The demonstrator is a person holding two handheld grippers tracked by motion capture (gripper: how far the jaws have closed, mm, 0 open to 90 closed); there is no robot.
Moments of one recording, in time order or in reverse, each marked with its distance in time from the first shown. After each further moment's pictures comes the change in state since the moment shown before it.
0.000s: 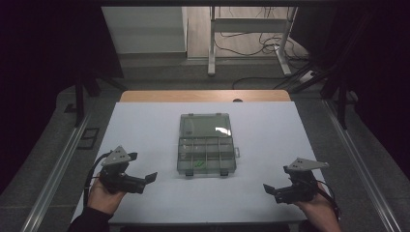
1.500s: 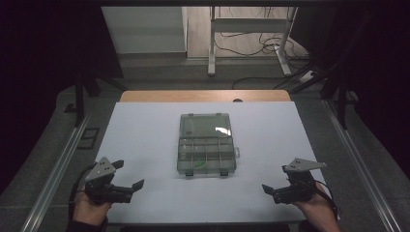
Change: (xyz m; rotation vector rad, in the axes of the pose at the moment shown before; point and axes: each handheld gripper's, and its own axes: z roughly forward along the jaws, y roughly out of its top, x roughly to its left) left arm 0.005 -0.033 -0.017 -0.027 0.062 0.010; right arm 0.003 0.001 0.003 0.002 -0.004 -0.030
